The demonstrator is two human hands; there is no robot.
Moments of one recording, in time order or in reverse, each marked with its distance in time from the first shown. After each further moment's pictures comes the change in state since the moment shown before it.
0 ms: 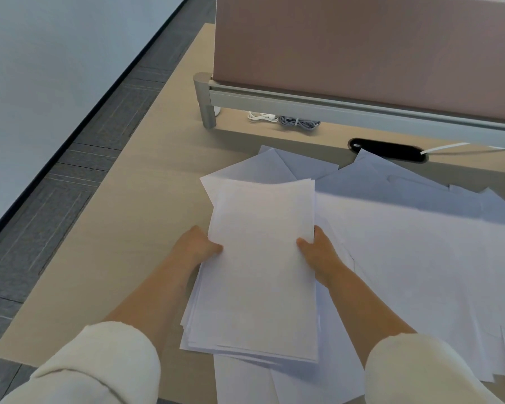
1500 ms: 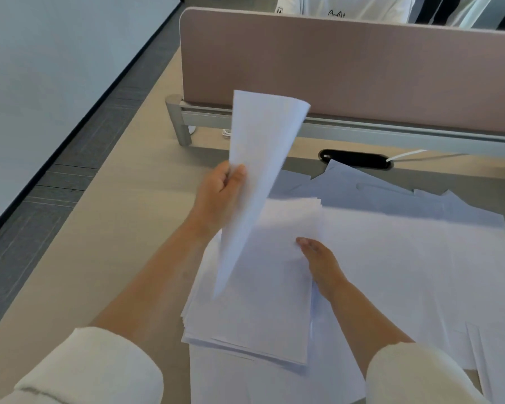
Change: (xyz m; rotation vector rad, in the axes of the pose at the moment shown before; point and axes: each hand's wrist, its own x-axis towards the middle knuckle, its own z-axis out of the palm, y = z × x) left_hand -0.087 0.139 -0.032 -0.618 0.242 0.742; right_hand 0.007 0.023 -0.051 0.106 0.044 -0.062
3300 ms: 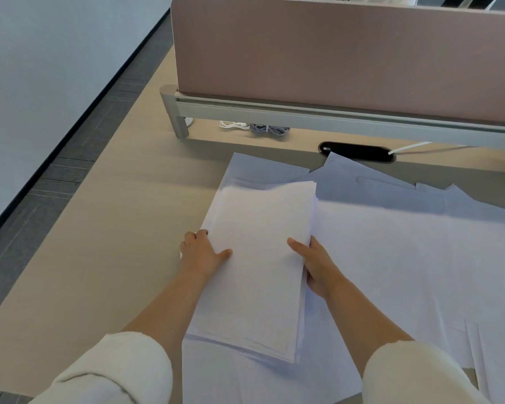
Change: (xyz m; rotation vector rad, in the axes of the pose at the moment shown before) left_hand -0.042 -0.123 0.020 0.696 -0.075 -0.560; right_hand -0.011 -0.006 -0.002 0.393 -0.223 0.109
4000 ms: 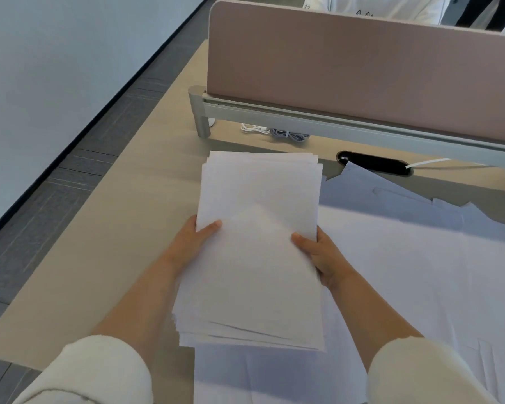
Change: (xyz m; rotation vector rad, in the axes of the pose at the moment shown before) left_hand 0.000 -0.030 -0.055 -0.765 -0.158 0.074; right_hand -0.007 -0.024 0.023 -0.084 -0.128 -0.094
